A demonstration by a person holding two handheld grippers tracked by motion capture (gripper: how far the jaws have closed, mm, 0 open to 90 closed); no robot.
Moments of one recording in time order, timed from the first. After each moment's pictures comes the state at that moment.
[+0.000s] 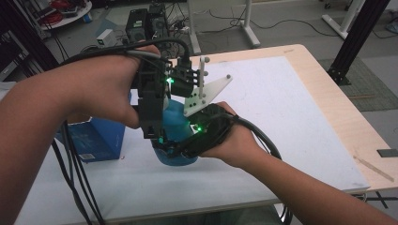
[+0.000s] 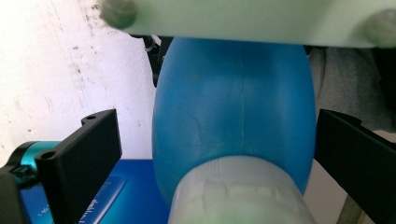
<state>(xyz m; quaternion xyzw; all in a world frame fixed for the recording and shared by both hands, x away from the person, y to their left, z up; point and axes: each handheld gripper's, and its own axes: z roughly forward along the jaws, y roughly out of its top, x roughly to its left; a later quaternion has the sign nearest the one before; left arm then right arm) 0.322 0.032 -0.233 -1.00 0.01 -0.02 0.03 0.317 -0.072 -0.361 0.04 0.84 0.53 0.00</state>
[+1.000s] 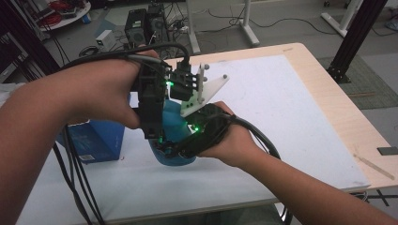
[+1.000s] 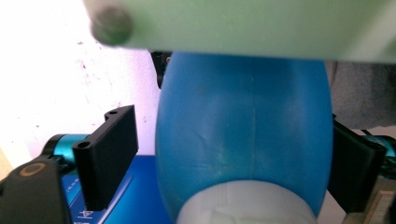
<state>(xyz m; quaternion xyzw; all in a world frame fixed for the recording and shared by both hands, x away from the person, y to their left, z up) 0.322 0.030 -0.239 -1.00 0.01 -0.04 0.04 0.318 -0.069 -0.362 0.04 0.85 0.53 0.00</state>
